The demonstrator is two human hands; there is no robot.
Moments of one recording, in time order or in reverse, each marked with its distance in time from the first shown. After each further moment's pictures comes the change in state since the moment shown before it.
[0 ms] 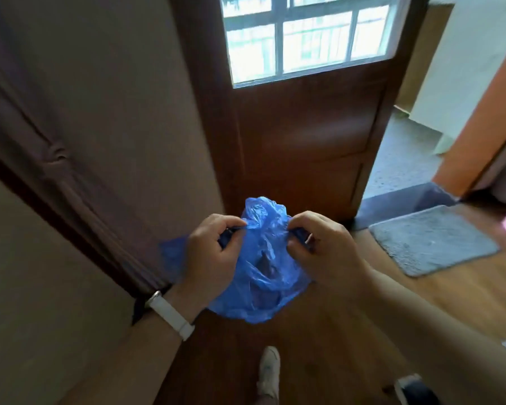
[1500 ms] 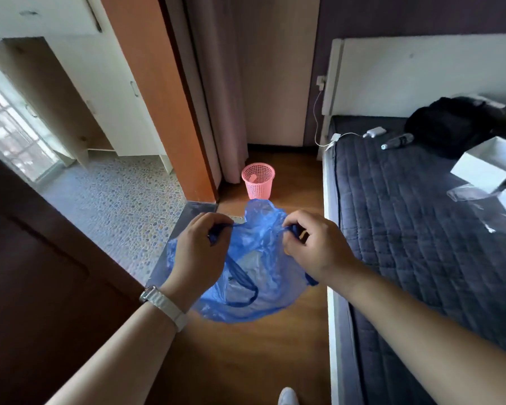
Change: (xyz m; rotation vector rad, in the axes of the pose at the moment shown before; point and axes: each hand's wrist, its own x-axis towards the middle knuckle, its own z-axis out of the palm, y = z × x) left_hand 0.332 0.227 0.721 -0.369 -0.835 0.469; right_hand 0.045 0.437 -0.471 -0.641 0.793 0.744
